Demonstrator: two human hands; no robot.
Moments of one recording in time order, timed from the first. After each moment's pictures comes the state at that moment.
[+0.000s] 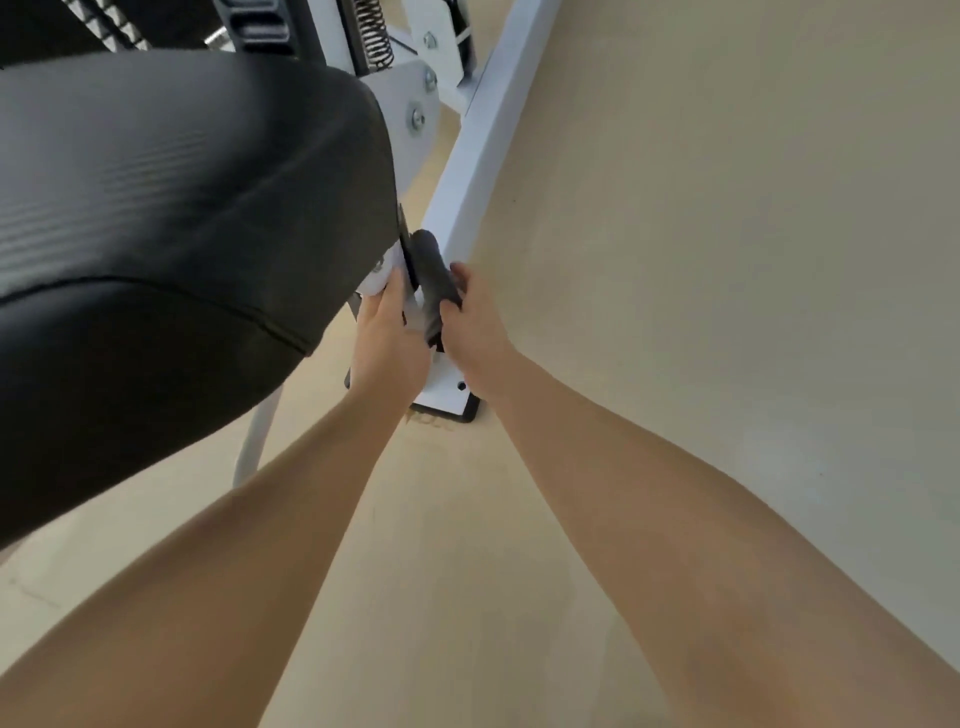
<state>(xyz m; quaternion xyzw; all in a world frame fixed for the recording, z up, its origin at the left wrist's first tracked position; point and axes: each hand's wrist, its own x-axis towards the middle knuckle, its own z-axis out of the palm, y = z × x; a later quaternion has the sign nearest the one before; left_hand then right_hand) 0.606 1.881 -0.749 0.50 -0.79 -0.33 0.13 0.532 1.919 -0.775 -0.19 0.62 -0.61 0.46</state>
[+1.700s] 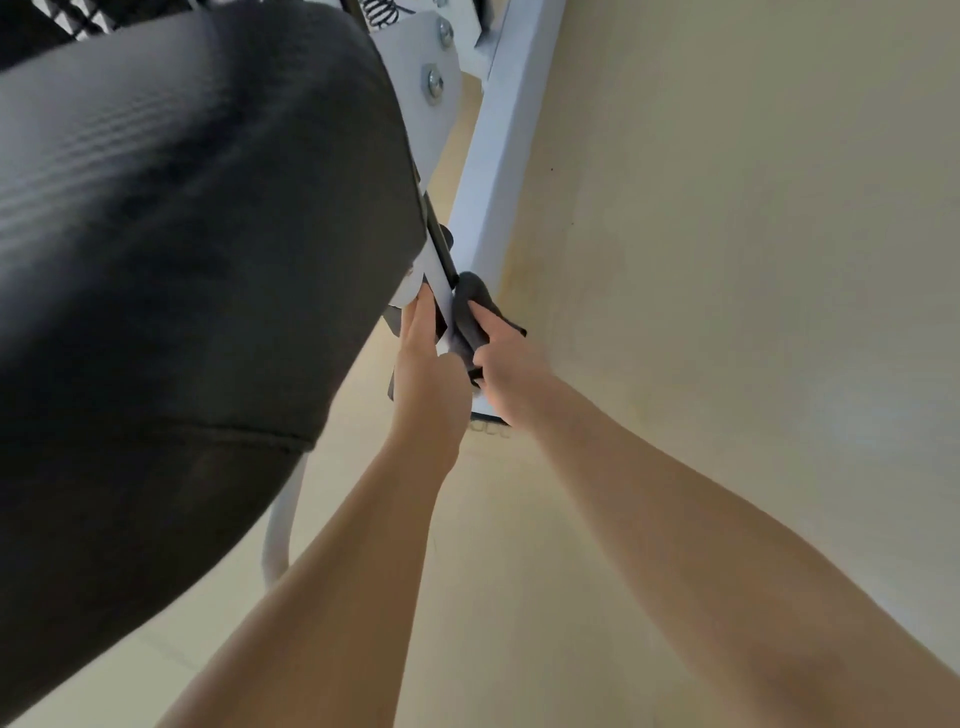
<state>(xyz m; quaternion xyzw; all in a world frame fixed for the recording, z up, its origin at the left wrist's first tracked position) 0.617 1.882 -0.763 0.54 -0.69 -0.47 0.13 0.553 1.889 -0.841 -0.03 0.51 -0.63 0.59</state>
